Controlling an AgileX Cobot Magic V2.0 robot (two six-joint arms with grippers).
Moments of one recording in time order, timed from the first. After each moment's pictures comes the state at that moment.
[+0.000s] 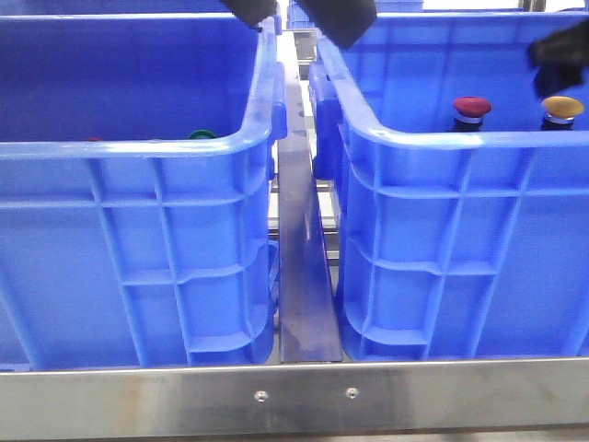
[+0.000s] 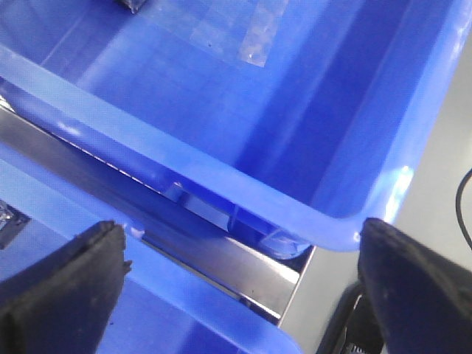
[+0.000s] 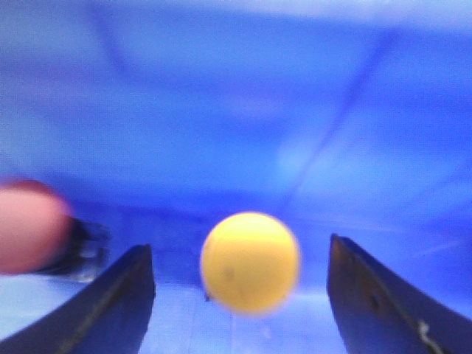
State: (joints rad) left arm -0.86 1.41 -1.28 -0.05 0.73 0.22; right arm -0.05 1.56 -0.99 0.71 -0.03 -0.80
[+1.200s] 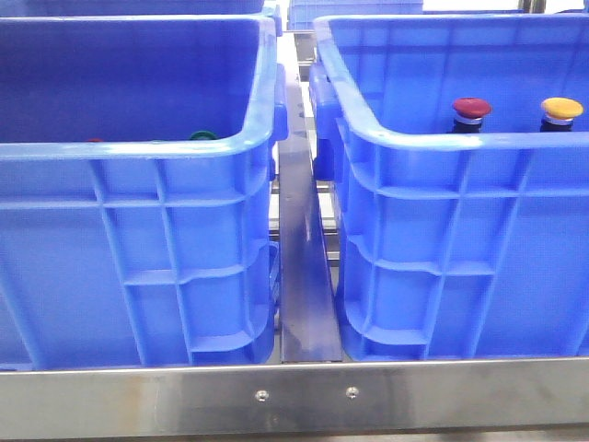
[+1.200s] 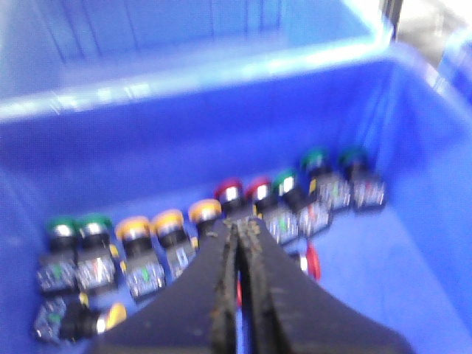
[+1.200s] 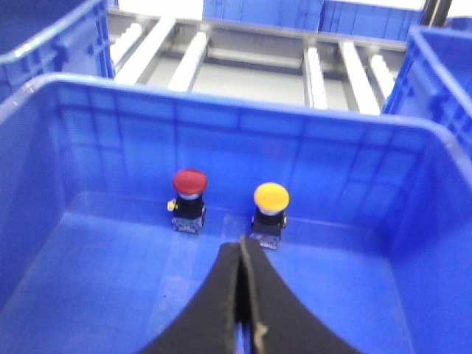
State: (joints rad) left arm -0.20 0.68 -0.72 0.00 0.40 0.03; right arm -0.05 0.46 -0.39 0.71 0.10 -0.80
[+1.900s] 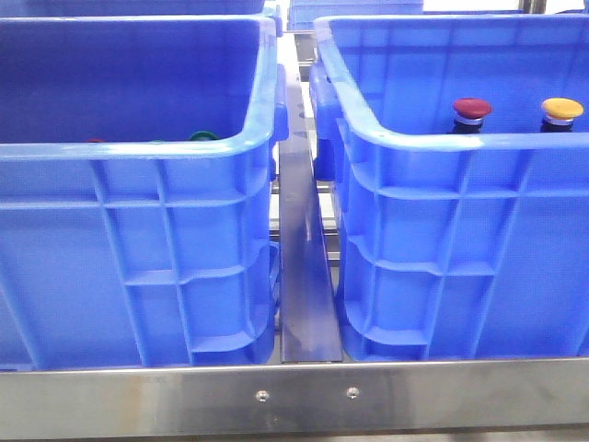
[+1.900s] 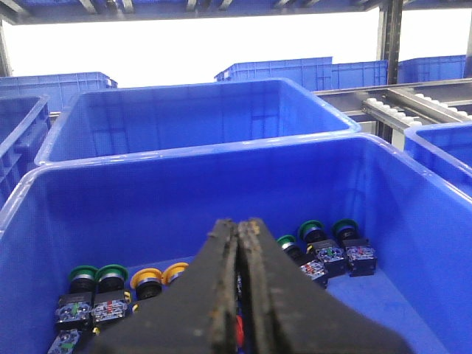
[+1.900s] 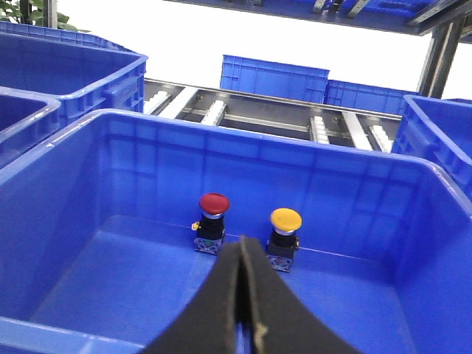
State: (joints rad) left arm -0.20 0.15 -0.34 0.00 0.20 0.03; right arm -0.06 0.04 -0.20 0.71 0.18 -0.80
